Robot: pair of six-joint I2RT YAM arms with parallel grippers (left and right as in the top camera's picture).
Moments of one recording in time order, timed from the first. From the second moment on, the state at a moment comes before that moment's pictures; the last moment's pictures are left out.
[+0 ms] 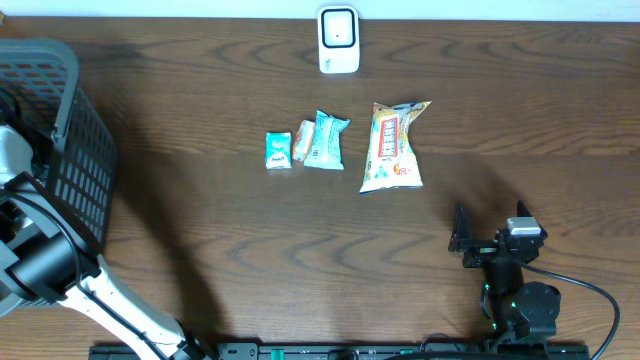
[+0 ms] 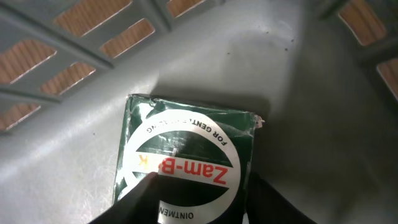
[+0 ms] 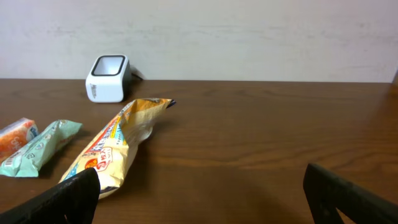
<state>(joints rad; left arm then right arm) 0.68 2.16 1.64 -0.64 -0.23 -0.29 0.03 0.01 0.01 -0.07 -0.02 0.02</state>
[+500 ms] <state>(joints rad) 0.68 2.10 1.64 -0.66 -0.22 -0.28 0.03 0.01 0.01 -0.07 -0.02 0.02</state>
